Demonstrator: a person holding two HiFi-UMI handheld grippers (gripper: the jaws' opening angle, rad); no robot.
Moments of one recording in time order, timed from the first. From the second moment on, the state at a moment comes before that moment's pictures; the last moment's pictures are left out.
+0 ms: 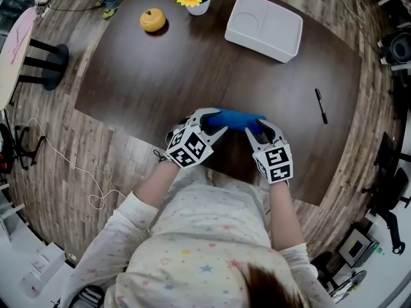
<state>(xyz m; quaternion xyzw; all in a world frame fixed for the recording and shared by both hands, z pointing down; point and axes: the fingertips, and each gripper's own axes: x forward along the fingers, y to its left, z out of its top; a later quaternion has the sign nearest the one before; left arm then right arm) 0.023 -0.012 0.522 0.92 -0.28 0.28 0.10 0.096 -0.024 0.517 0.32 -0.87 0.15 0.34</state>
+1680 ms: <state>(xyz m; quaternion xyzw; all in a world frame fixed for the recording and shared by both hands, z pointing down) -0.103 -0.106 0.289 0.85 -0.52 0.06 0.02 0.146 -0.101 0.256 0.50 -0.86 0.02 0.08</state>
